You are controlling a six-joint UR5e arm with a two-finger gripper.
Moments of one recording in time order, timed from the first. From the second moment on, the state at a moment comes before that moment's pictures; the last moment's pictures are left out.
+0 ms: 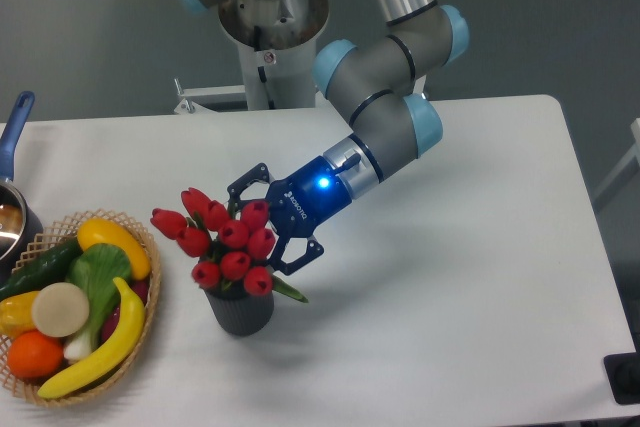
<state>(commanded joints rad) 2.60 -1.92 -1.93 -0.91 0.19 1.36</state>
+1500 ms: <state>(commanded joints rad) 2.84 -1.49 -1.89 -0.92 1.10 1.43</state>
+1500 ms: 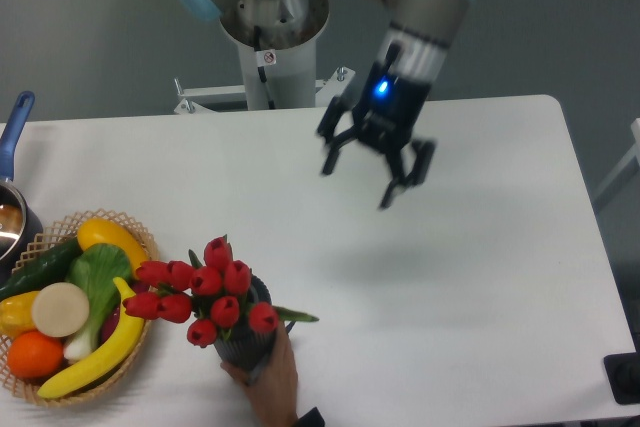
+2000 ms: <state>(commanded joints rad) 2.92 -1.45 -1.85 -1.04 1.39 1.53</state>
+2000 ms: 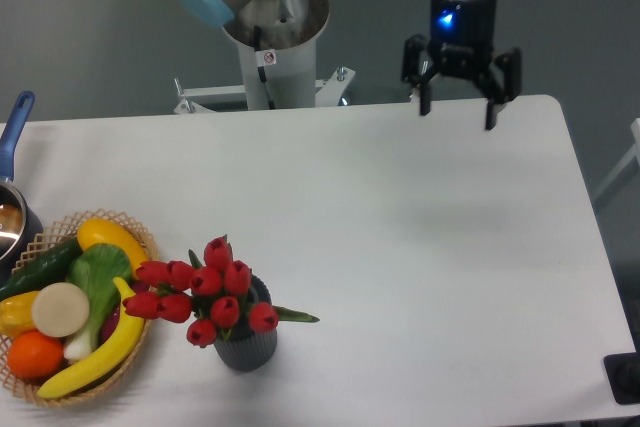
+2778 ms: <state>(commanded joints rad) 3.00 -1.39 -1.76 -1.36 1.48 1.81</state>
